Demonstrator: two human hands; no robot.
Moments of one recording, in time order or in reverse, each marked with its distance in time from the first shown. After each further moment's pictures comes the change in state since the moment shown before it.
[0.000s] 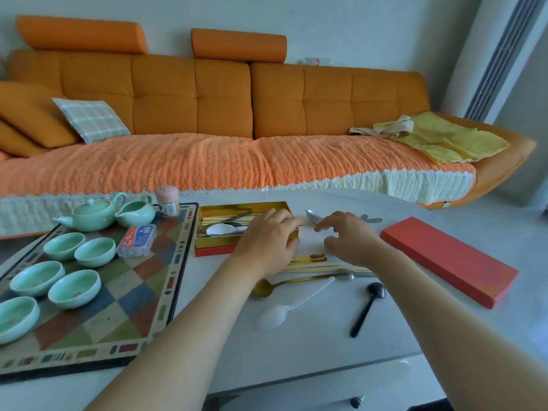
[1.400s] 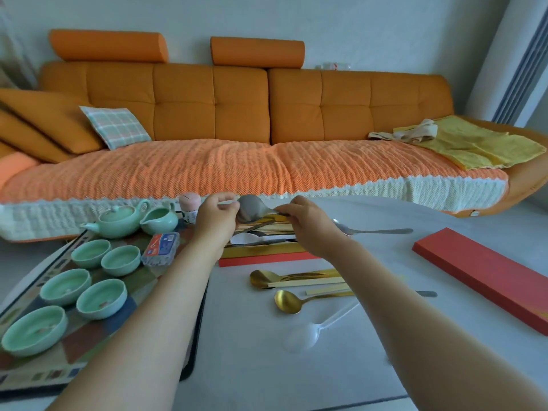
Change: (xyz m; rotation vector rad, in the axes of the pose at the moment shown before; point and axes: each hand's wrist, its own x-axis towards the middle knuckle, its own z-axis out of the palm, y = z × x) left_hand -0.008 -0.098 -0.050 -0.785 0.432 -0.877; right_hand 0.071 -0.091 0.040 0.170 0.207 -0.378
